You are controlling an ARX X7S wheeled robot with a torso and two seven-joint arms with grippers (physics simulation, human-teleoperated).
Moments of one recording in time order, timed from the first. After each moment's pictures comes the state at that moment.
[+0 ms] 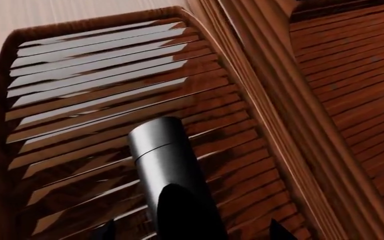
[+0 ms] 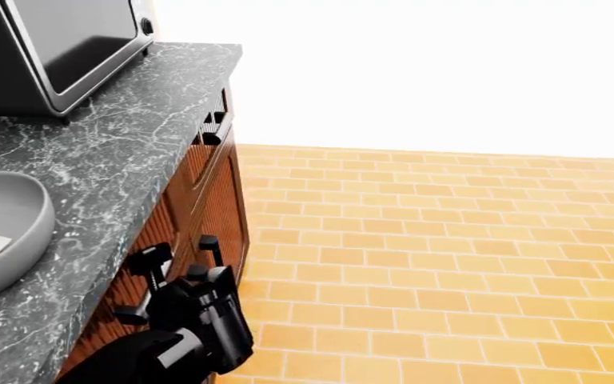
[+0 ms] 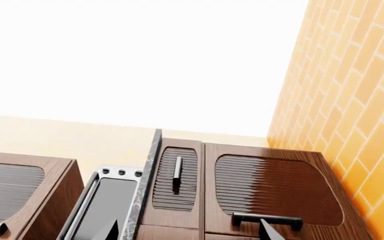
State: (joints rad) left arm -1.01 0.00 1.49 -1.10 -0.38 -1.17 -0.44; right arm 0.29 0.64 -1.73 1.31 3.09 0.34 -1.43
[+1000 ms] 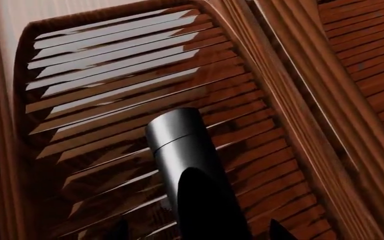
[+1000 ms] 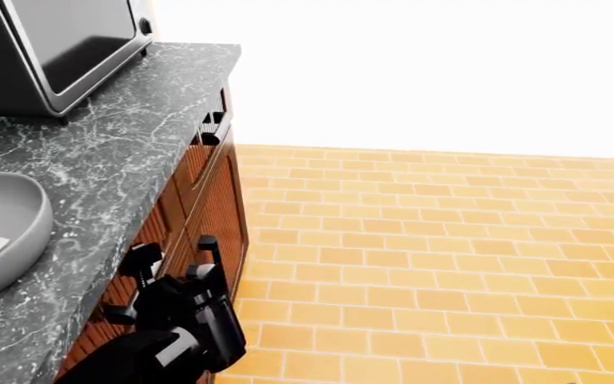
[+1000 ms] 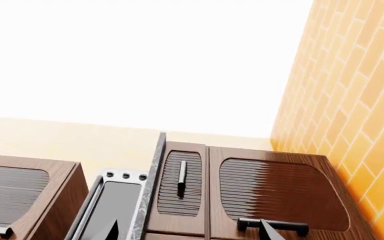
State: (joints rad) left arm -1.01 0.00 1.49 -1.16 -0.32 -1.16 -0.42; right arm 0.34 0.70 -1.75 1.31 3.09 0.41 -1.41
